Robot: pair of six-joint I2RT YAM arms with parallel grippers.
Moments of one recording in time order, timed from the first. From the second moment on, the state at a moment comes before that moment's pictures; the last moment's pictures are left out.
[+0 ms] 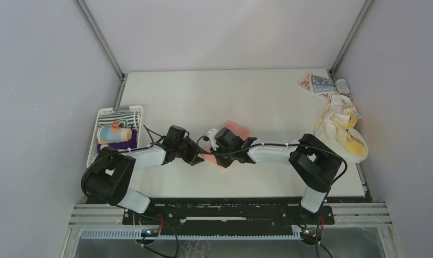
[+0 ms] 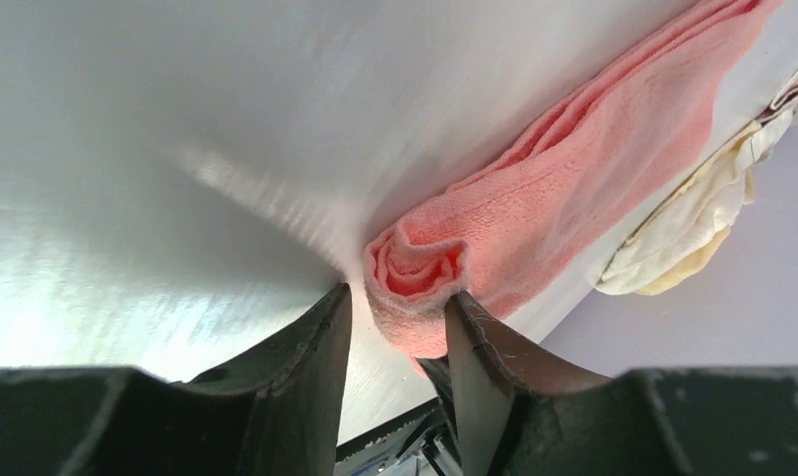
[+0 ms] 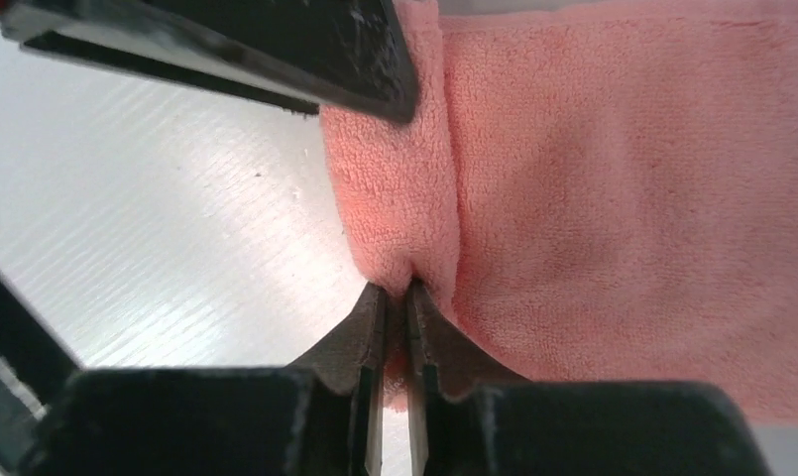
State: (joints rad) left arm -0.45 1.50 0.56 0.00 0.29 -1.34; right arm 0.97 1.75 0.97 -0.18 -0.01 0.12
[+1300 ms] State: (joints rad) left arm -0.62 1.45 0.54 0.09 0.12 -1.38; right arm 0.42 2.11 0.80 0.52 -1.23 0.86
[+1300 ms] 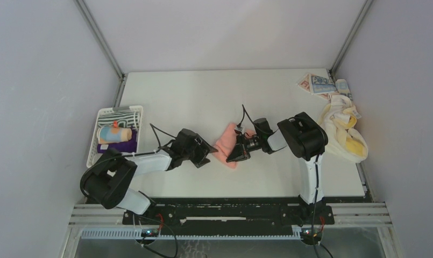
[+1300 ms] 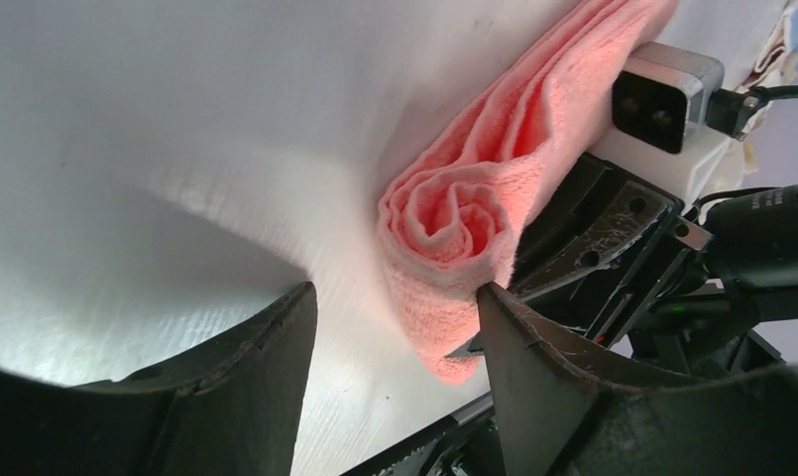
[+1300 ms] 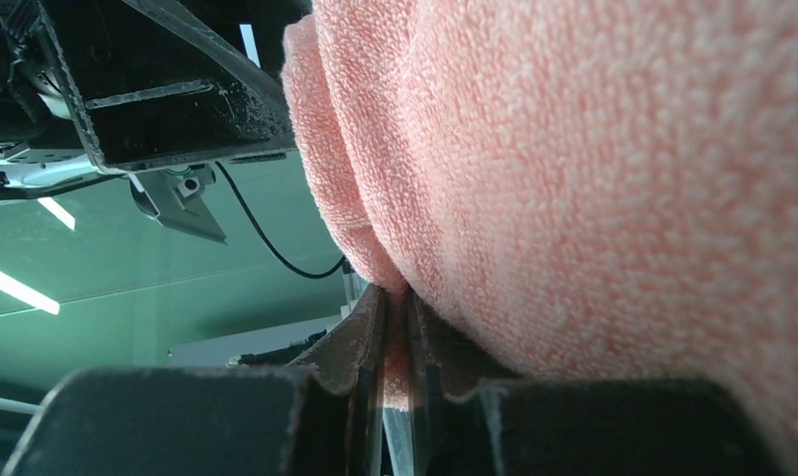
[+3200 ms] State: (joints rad) left arm -0.61 1.63 0.75 -0.13 0.19 -1.29; right arm 1.20 1.45 0.69 -0.03 0.30 -0.05
